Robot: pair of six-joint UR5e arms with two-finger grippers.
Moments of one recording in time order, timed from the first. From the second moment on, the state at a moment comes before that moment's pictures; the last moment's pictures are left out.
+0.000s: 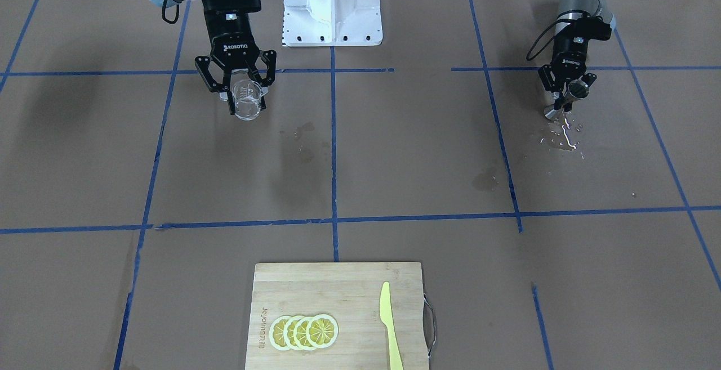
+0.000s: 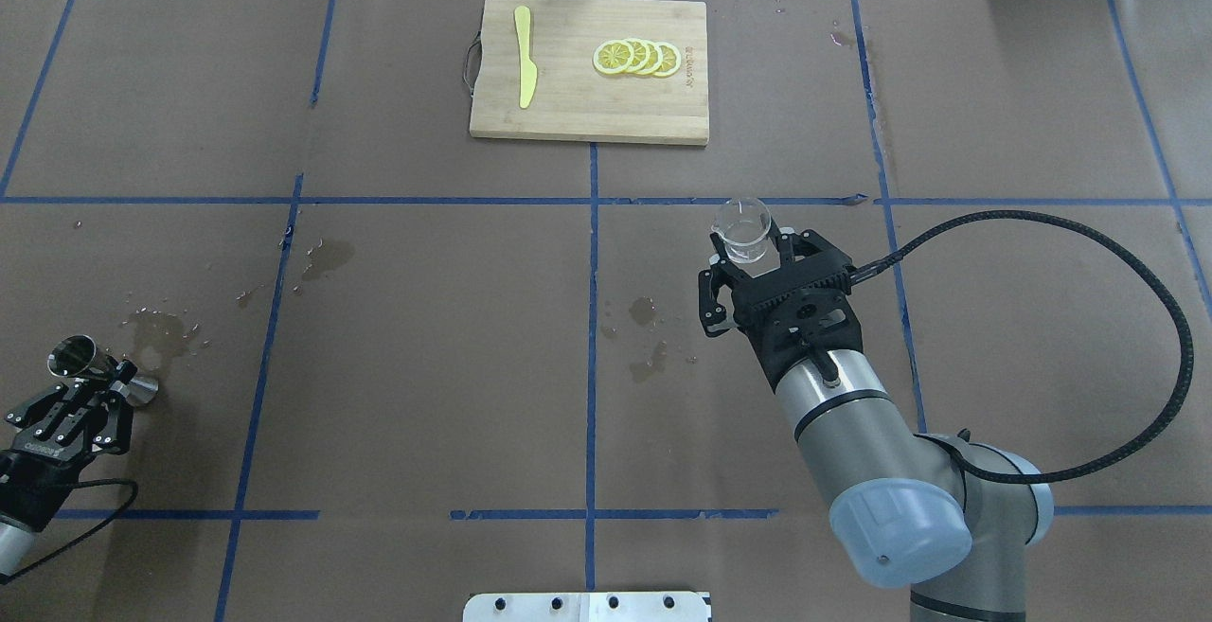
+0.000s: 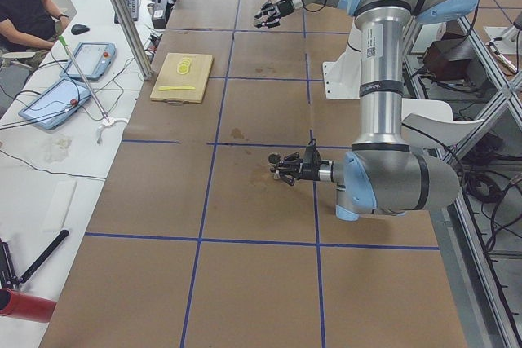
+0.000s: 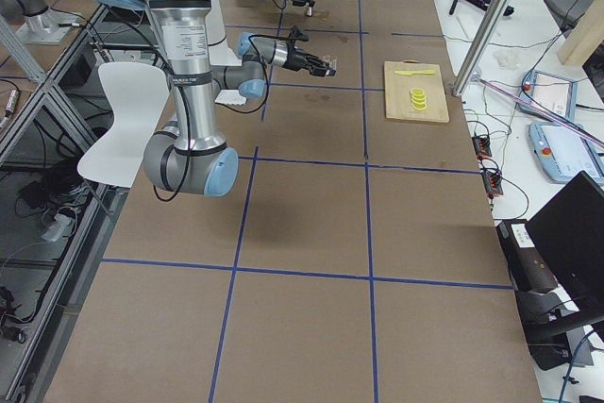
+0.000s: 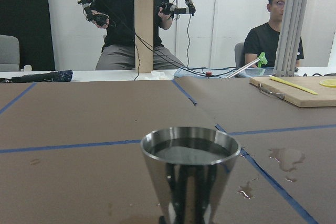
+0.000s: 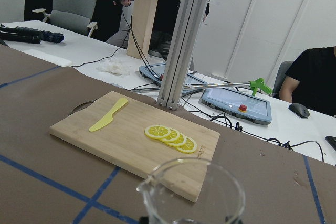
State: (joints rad) left arm 0.06 -1.36 -1.35 -3.44 -0.30 -0.93; right arm 0.20 -1.32 1.97 -0.93 0.65 0.74
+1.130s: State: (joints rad) left arm 0.06 -1.36 -1.35 -3.44 -0.30 -0.93; right arm 0.20 -1.32 1.97 -0.93 0.65 0.74
